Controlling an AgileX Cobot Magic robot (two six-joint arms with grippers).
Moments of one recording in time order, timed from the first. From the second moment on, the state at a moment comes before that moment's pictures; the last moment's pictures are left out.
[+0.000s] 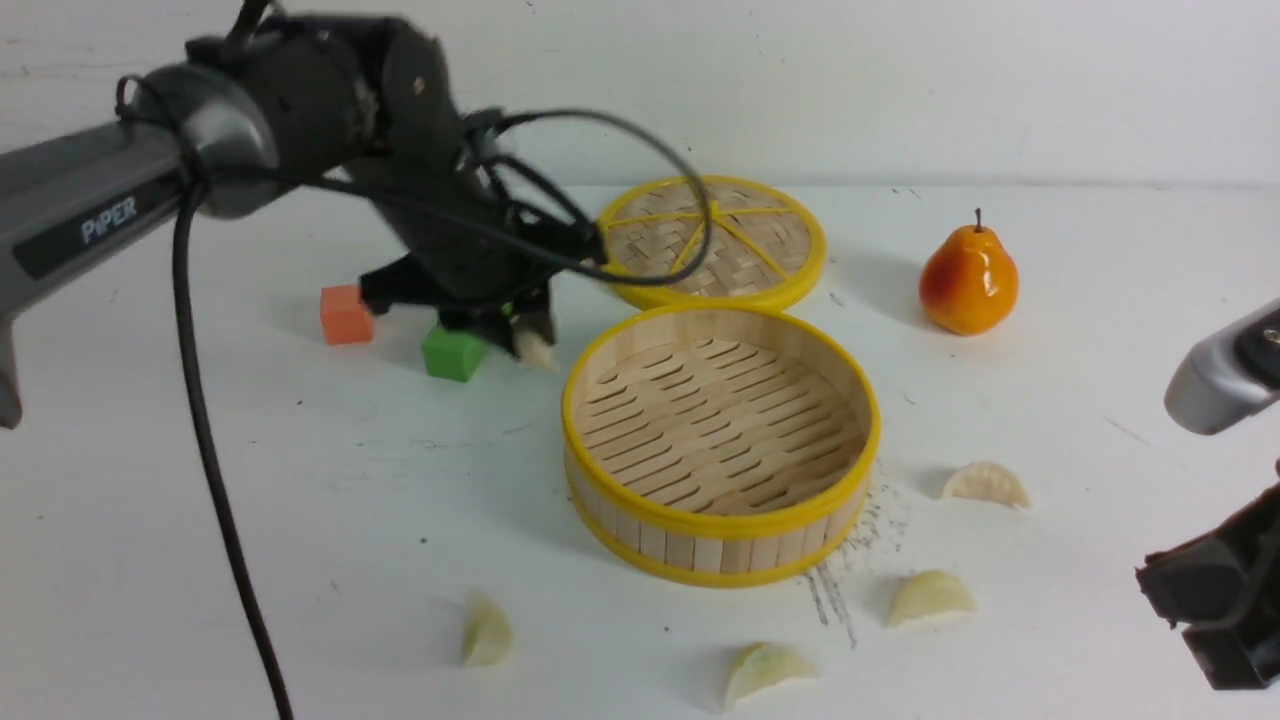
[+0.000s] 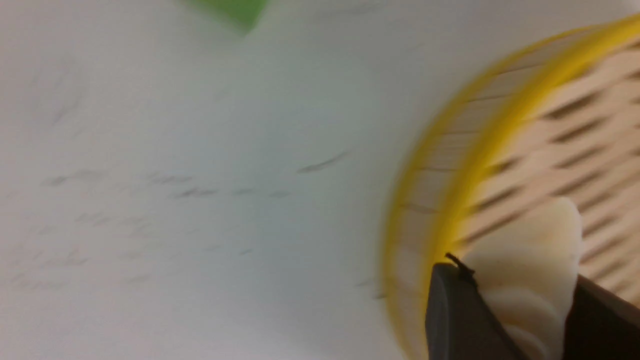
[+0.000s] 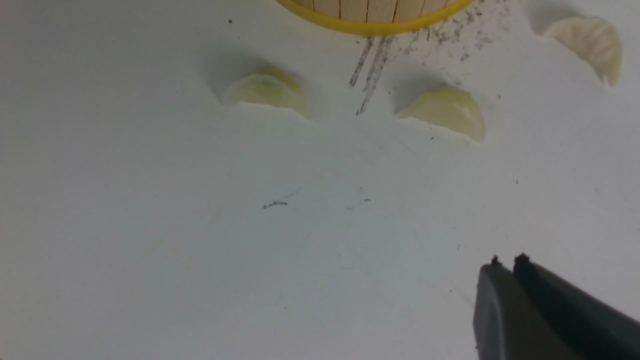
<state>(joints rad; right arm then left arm) 0.30 0.99 -0.86 0.23 0.91 -0.27 -0.41 2.01 -1.88 -0.11 0.97 -0.42</state>
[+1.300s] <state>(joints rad) 0.30 0.92 -0.86 0.24 0.91 -0.27 -0.60 1.92 -2.09 0.08 1.24 -0.25</state>
